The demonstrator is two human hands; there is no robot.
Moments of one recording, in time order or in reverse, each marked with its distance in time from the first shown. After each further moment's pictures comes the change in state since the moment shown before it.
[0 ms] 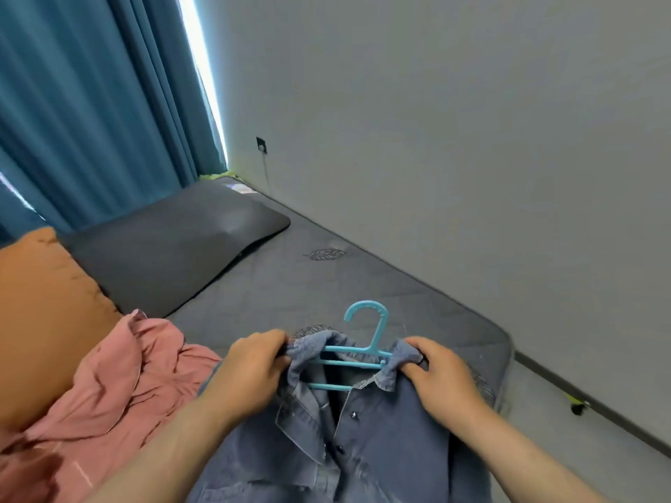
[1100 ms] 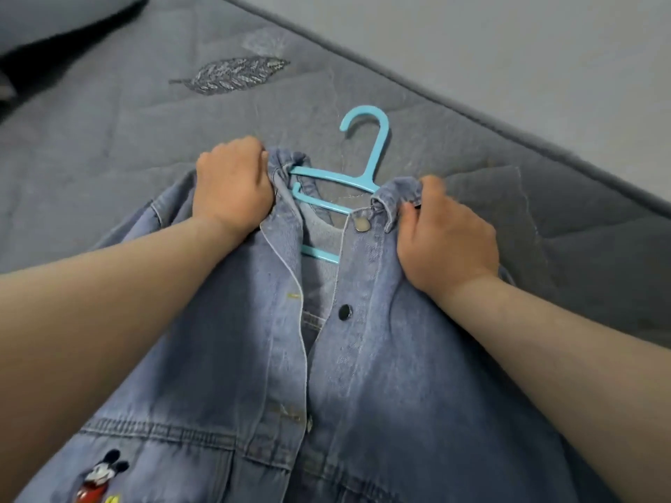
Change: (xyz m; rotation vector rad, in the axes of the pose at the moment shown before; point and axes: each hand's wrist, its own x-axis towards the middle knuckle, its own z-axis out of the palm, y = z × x) left_hand 0.413 -0.132 0.410 0.271 0.238 -0.015; right_hand 0.400 0.336 0.179 -0.458 0.229 -0.047
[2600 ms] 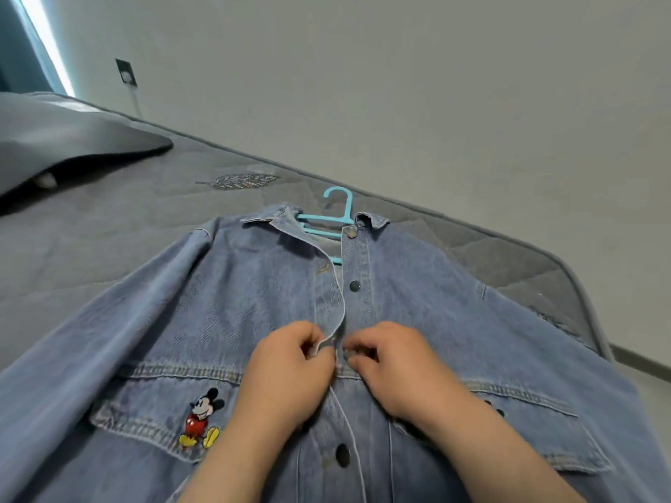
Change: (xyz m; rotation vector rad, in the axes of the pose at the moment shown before) left_hand -0.246 0.036 -0.089 -0.820 -0.179 -0.102; right_hand -0.205 -0.103 -0.017 0.110 -0.118 -0.028
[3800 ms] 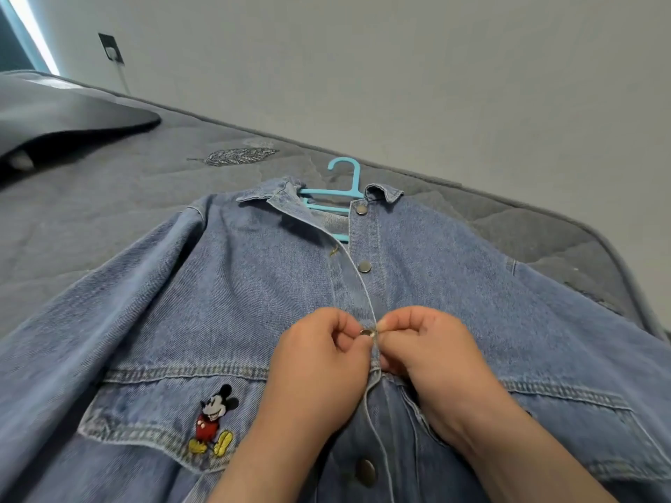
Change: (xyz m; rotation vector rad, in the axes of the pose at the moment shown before) left_hand 0.000 0.007 0.020 -0.095 -0.009 0.016; right_hand -0.004 -0.005 0.014 1.045 0.177 0.476
